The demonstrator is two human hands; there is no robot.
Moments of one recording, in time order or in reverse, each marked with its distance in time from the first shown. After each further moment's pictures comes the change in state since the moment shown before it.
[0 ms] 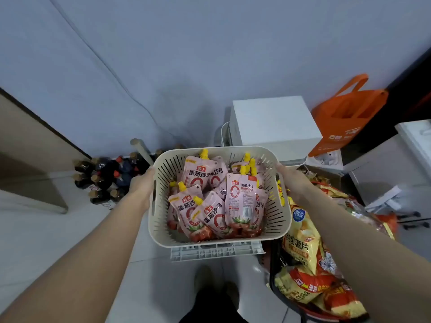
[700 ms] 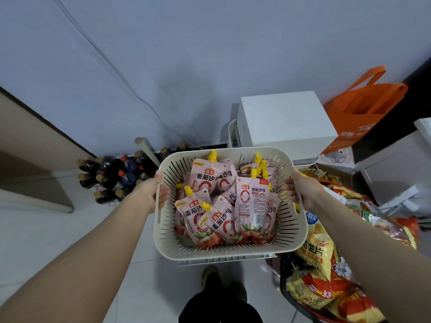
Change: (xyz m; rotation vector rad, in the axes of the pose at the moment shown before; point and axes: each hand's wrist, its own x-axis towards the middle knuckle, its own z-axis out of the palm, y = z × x) left_hand 0.023 0.003 0.003 0.044 -0.131 -0.241; right_hand 0.020 0.010 0.012 0.176 0.046 0.083
